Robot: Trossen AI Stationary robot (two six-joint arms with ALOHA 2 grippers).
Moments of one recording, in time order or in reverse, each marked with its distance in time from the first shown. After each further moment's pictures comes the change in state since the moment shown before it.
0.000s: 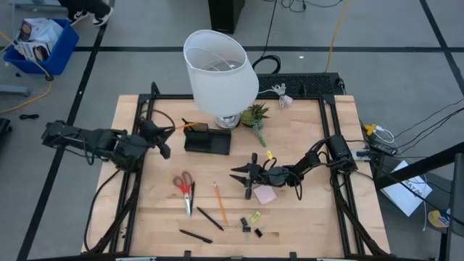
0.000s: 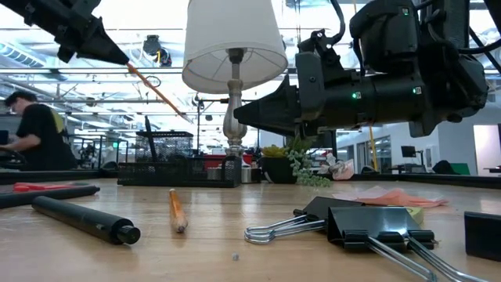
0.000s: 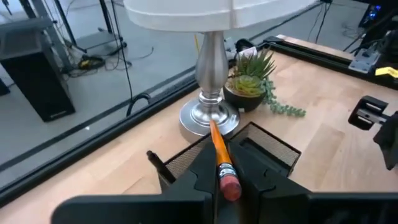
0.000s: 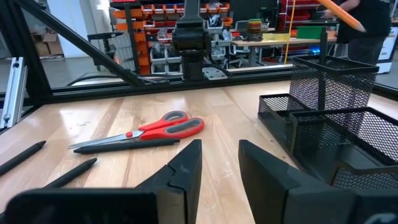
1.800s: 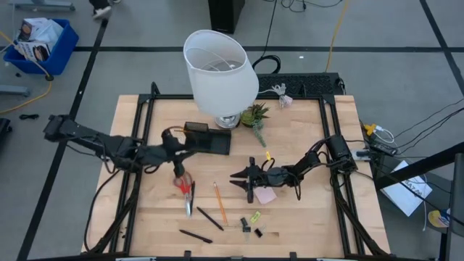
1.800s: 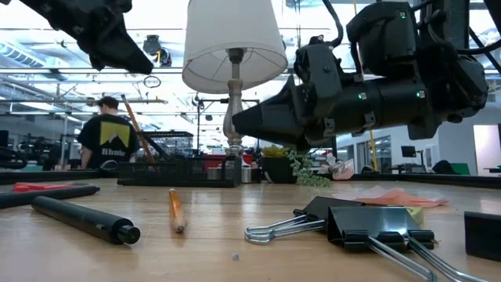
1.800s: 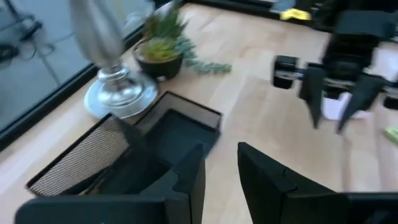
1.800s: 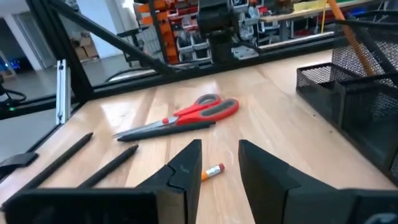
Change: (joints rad) left arm -0.070 0.294 0.000 0.254 0.255 0.099; right arm 0.000 0.001 0.000 -0.049 -0.129 0.157
